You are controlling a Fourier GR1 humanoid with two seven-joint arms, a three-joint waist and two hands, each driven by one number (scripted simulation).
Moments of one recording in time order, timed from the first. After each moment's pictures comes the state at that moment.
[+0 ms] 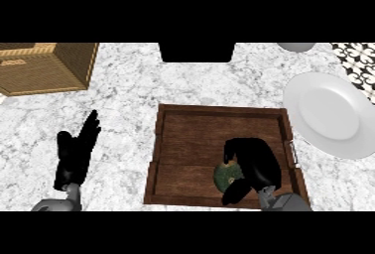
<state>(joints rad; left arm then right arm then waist) -0.03 0.17 -0.06 -1.48 -0.02 0.19 0.23 -0.15 -0.13 0.47 -1.60 0.94 0.15 0.48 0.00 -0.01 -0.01</state>
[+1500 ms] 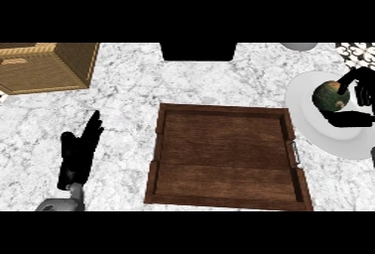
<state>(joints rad) -0.04 0.14 -0.04 -1.45 -0.05 0.16 0.21 -0.36 -0.45 -0.18 -1.37 0.70 -0.07 -0.03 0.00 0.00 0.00</state>
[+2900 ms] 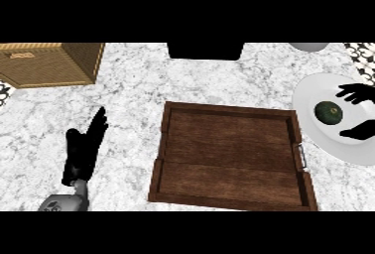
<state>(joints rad) -0.06 0.12 -0.04 -1.46 -0.07 0.14 0.22 -0.73 -0.65 -0.24 -0.29 0.80 0.06 -0.49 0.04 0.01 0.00</state>
